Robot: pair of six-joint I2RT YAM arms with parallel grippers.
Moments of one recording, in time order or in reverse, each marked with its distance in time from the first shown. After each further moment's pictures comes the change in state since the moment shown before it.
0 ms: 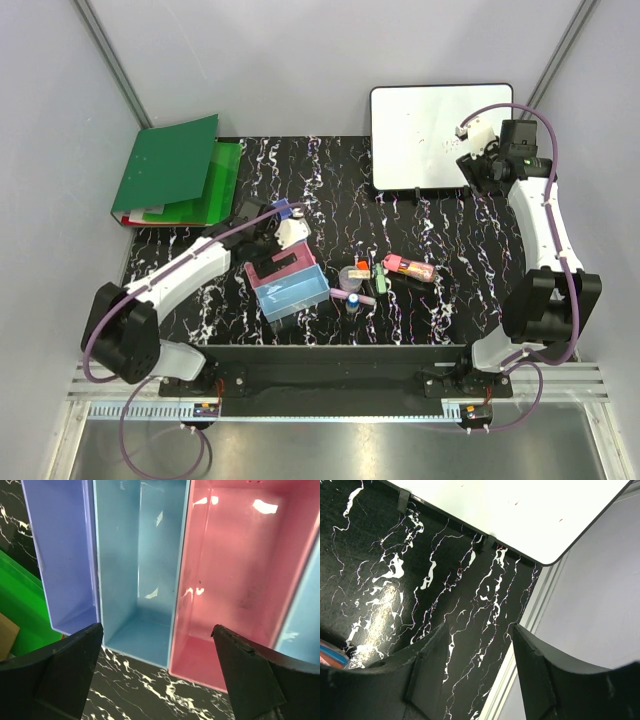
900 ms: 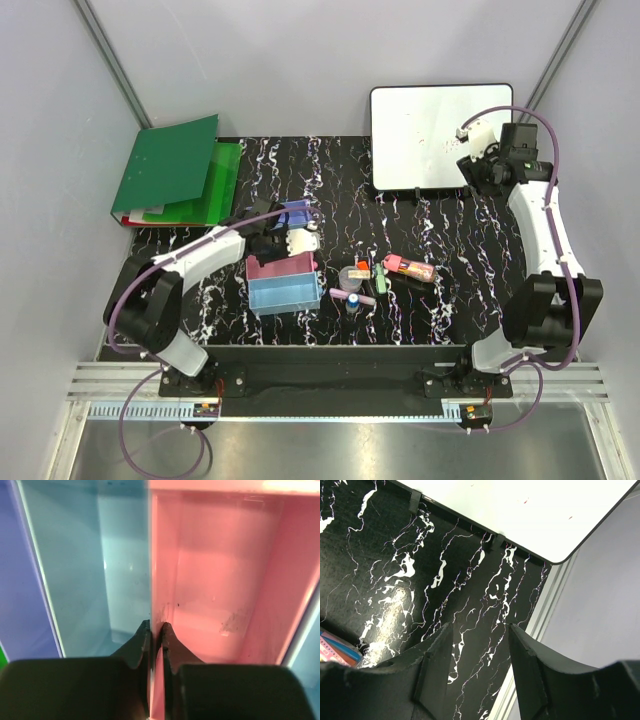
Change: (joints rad) left arm 0.017 0.191 0.033 0.045 0.163 0.256; right arm 0.000 -0.026 -0.028 -0.002 -0.026 0.031
